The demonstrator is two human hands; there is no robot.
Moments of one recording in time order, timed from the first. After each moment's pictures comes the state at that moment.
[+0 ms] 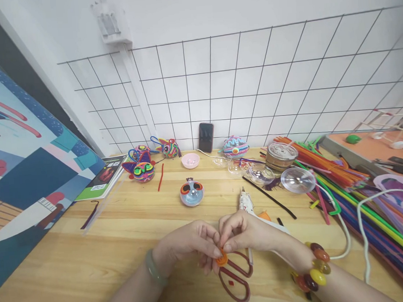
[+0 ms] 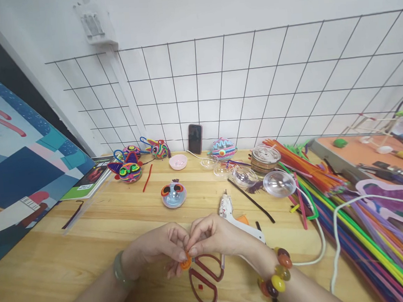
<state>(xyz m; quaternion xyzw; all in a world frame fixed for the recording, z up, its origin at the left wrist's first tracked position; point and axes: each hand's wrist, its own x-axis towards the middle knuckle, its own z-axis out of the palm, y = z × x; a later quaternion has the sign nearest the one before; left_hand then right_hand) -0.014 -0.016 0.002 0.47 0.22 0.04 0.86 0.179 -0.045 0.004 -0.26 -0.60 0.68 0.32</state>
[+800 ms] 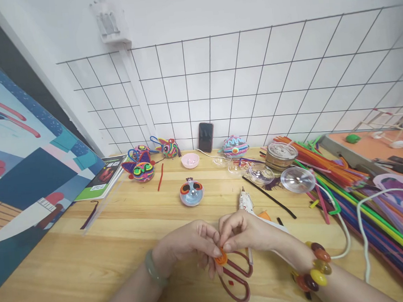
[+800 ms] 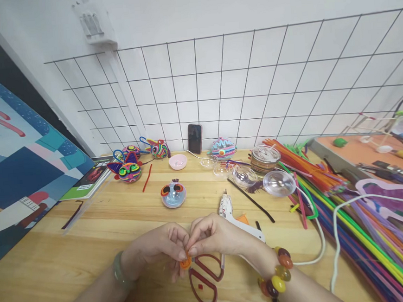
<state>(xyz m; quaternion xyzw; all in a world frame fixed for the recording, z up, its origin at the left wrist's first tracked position) -0.014 -0.018 0.009 0.47 0.24 0.03 0.85 0.179 -0.044 0.005 -0.27 -0.61 0.67 0.32</state>
